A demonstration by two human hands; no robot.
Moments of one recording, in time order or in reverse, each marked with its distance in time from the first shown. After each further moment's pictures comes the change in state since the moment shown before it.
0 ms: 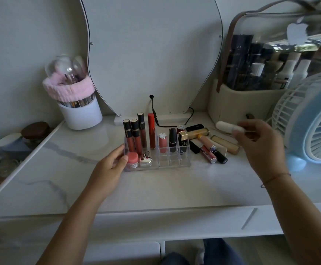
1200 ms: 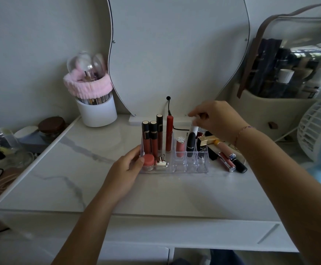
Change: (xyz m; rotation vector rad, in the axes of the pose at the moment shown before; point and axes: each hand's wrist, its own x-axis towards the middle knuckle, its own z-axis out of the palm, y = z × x) left_hand -0.003 0.010 -0.004 0.004 -0.048 0.092; right_hand 0.058 -0.089 0.083 -0.395 -0.550 -0.494
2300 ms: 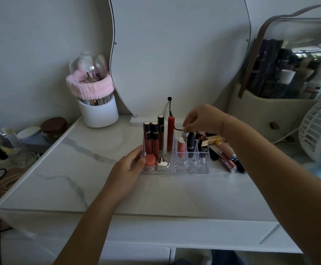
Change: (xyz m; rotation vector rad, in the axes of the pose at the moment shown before) left_hand -0.001 0.006 -0.002 0.032 -0.003 -0.028; right_hand 0.032 0.003 0.021 0.207 -0.317 0.198
